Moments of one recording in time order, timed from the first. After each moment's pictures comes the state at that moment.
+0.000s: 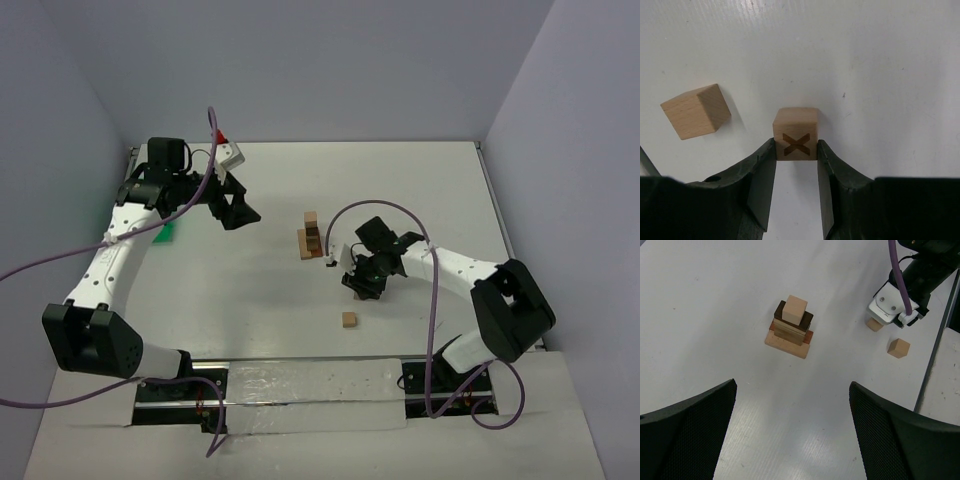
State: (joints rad) left arm -0.17 1.40 1.36 -0.68 0.86 0.48; right arm 0.59 1.47 0.82 -0.58 -0.32 -0.65
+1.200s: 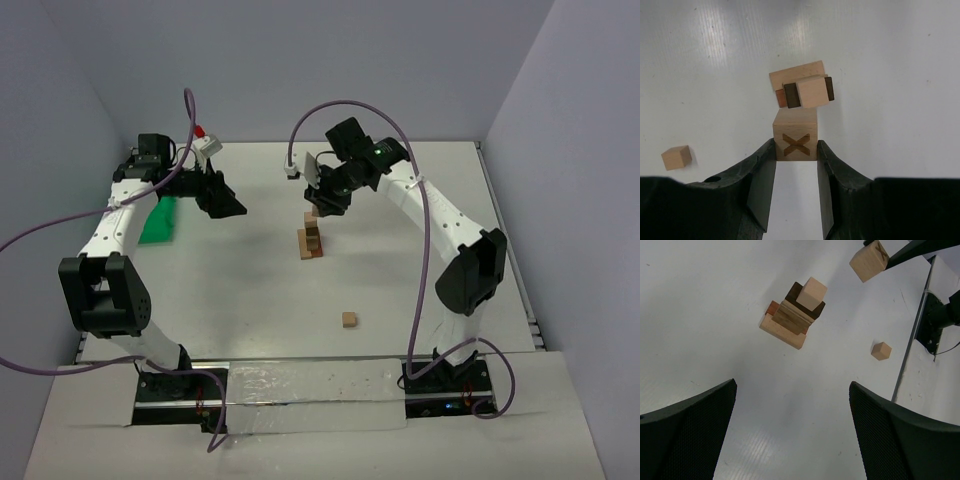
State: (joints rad) left arm 0.00 1.64 1.44 -0.79 1.06 0.49; right arm 0.59 1.85 1.92 -1.07 -0.40 -0.77
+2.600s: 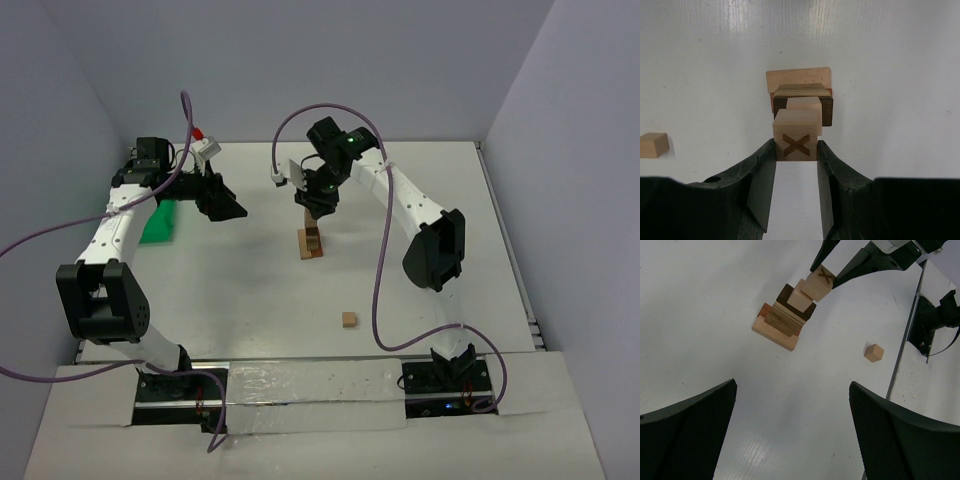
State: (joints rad) left arm 0.00 1.60 1.40 -0.76 1.08 0.45; right arm 0.59 2.13 2.21 -1.27 -0.44 -0.96
